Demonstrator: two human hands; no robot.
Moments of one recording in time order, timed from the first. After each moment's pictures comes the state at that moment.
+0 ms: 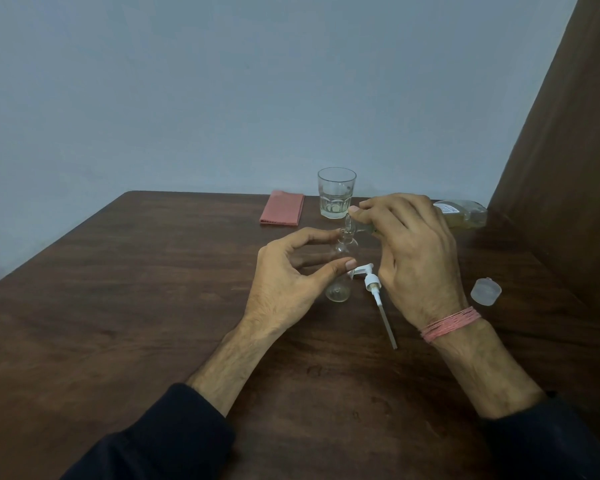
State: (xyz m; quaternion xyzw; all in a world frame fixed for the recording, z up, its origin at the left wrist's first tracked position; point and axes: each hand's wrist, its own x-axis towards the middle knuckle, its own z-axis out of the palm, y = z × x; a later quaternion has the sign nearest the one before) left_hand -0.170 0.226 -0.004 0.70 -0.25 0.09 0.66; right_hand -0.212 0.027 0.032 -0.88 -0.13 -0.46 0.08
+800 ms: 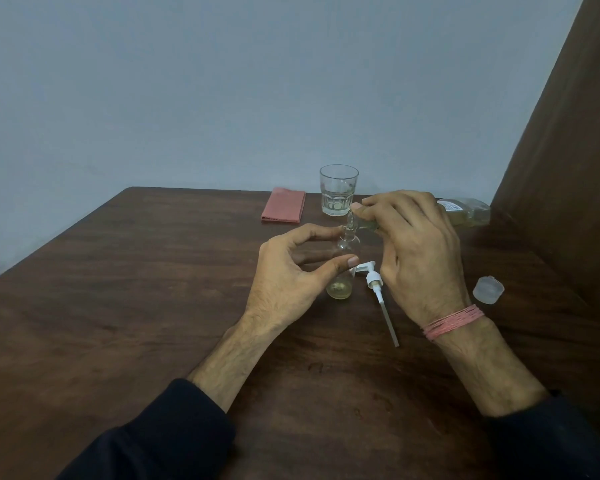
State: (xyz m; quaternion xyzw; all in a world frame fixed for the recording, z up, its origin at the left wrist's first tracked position) left_hand -0.168 0.226 -0.007 0.71 -0.25 0.10 0.65; right_hand -0.211 0.026 0.031 -0.88 -0.13 -0.46 0.08
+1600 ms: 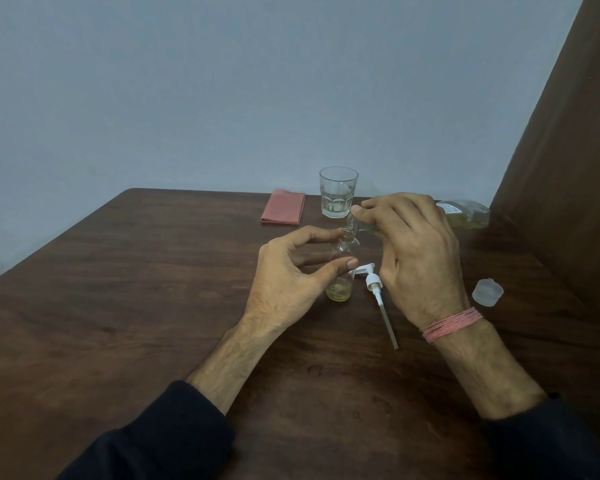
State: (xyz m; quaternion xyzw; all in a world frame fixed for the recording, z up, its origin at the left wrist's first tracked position) left_hand -0.169 0.227 -0.005 0.70 -0.26 0.10 0.66; right_hand -0.209 0.026 0.030 -0.87 -0.13 -0.46 0.08
